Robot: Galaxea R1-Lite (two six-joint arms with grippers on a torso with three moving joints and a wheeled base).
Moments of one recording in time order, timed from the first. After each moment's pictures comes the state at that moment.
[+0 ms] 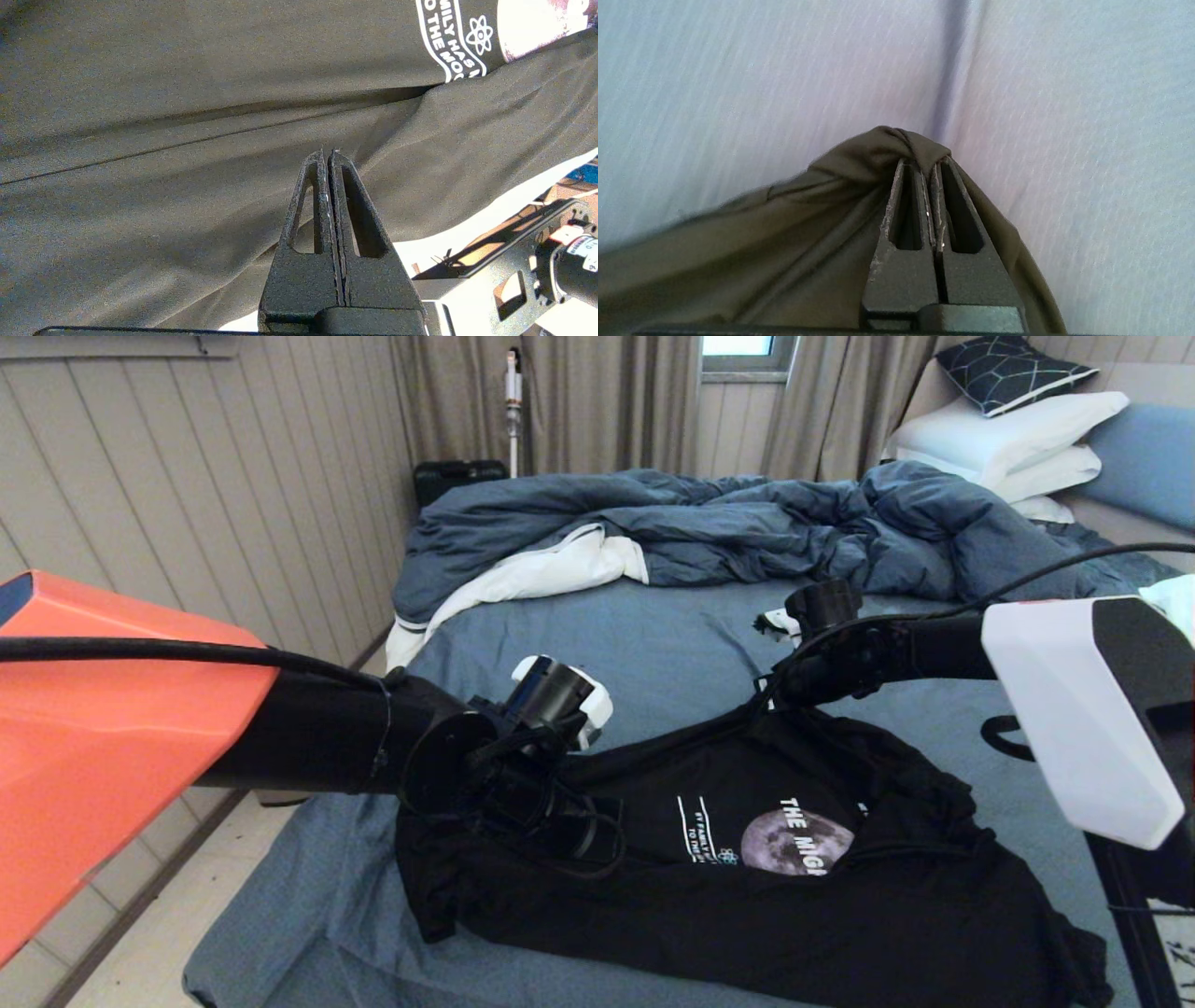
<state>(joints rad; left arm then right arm) -0.77 2.06 -1.38 0.27 -0.16 -0.44 0.13 2.39 -1.96 0.24 -0.14 -0.11</state>
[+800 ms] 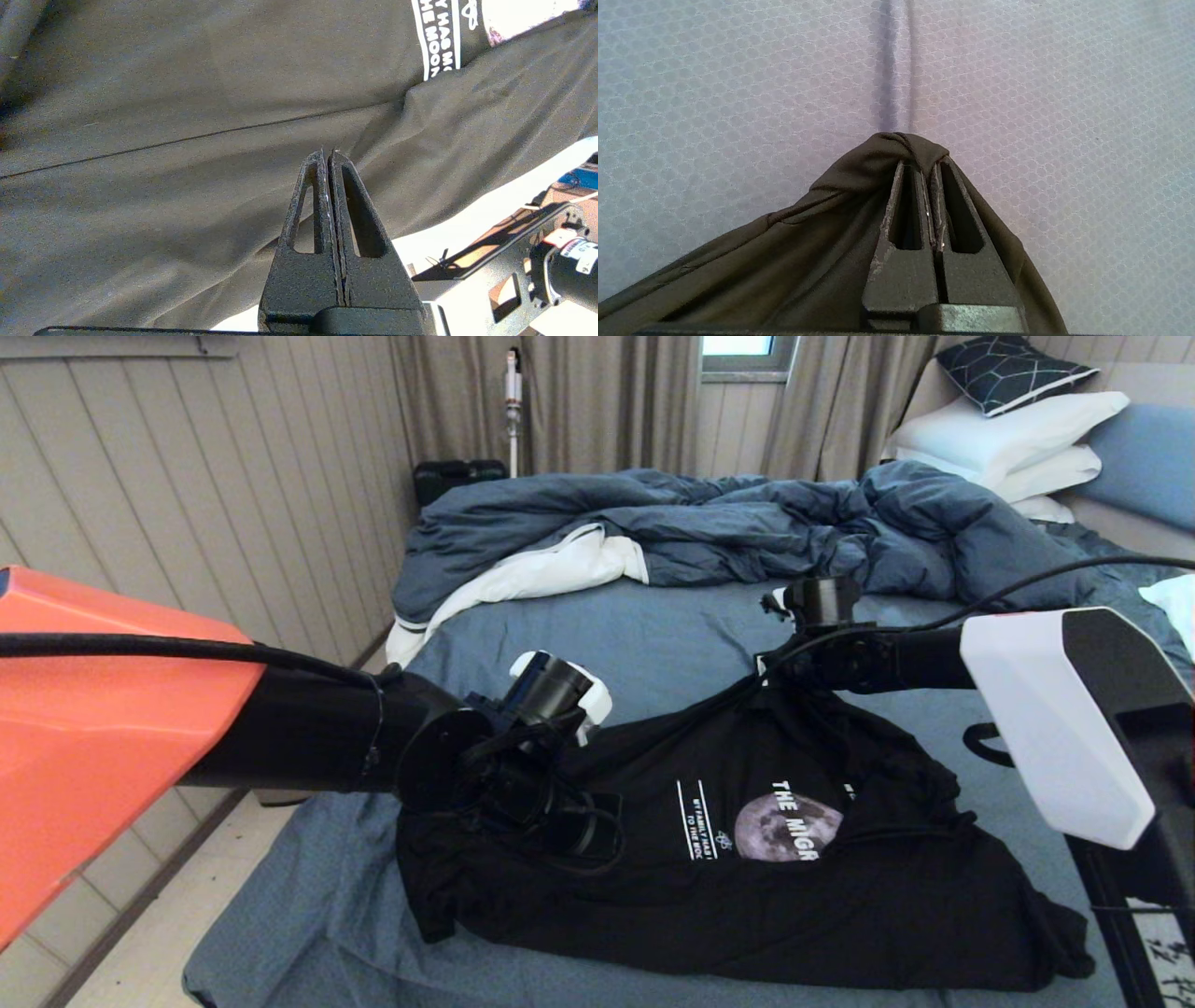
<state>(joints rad) -0.77 2.05 -1.38 0.27 -0.15 -0.45 0.13 2.42 -1.97 0.00 -0.27 -0.07</state>
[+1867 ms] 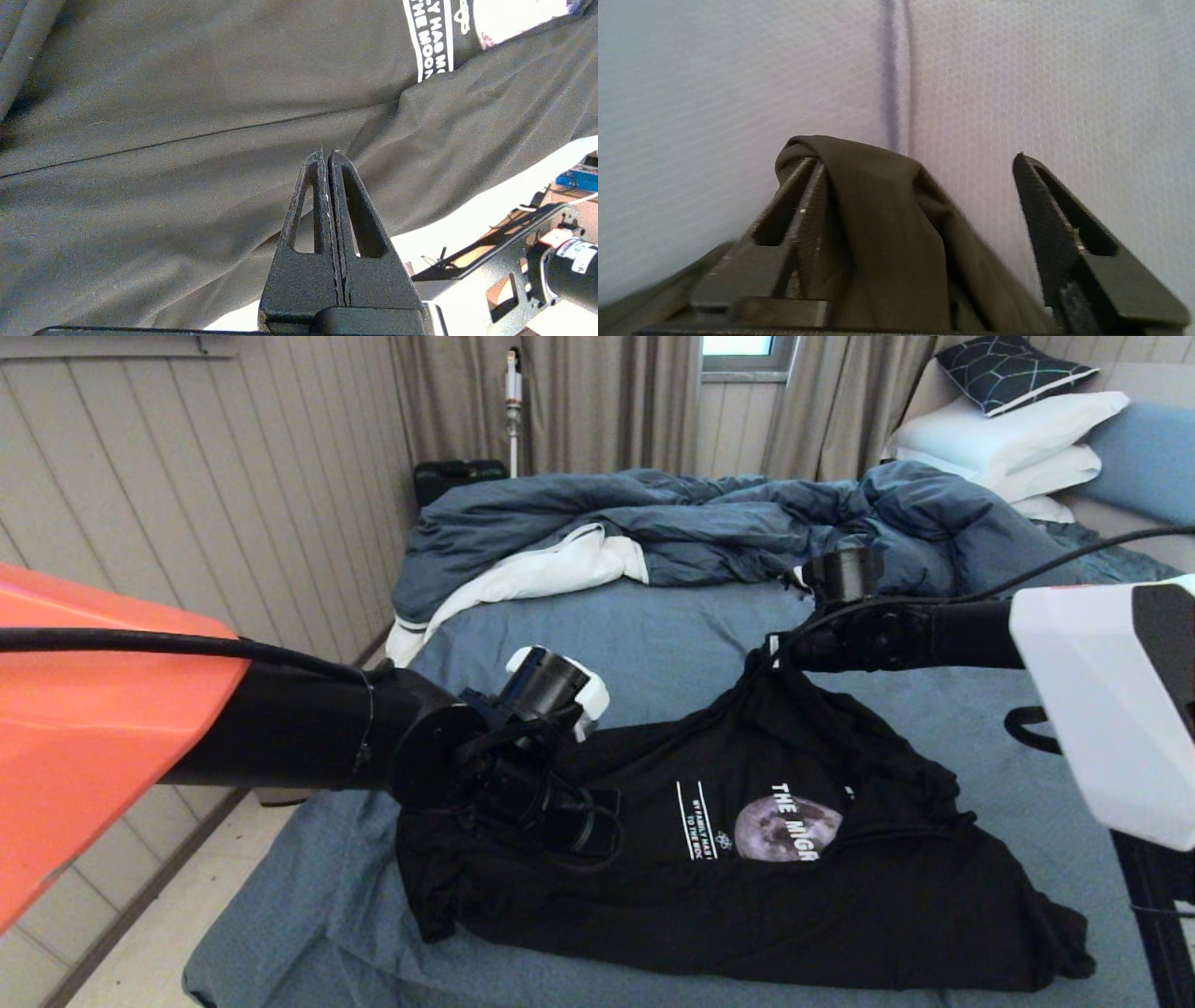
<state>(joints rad) -0.77 2.04 -1.38 0.27 -0.15 -0.45 0.13 2.32 -1.95 0.10 -0.22 0.04</state>
